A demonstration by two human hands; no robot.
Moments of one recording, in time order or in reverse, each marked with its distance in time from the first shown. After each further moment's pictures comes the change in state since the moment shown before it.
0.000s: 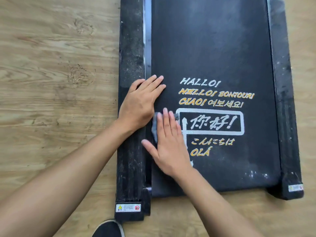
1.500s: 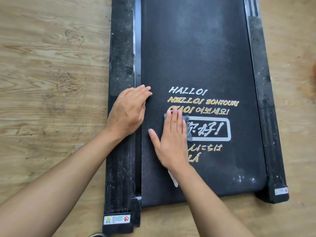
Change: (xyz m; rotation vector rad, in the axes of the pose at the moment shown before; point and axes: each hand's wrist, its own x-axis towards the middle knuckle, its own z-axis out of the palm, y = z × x) left_hand 0.000 0.003 -0.005 -0.118 0.142 -0.043; right_hand 0.026 0.027 -0.008 0.017 0.124 0.210
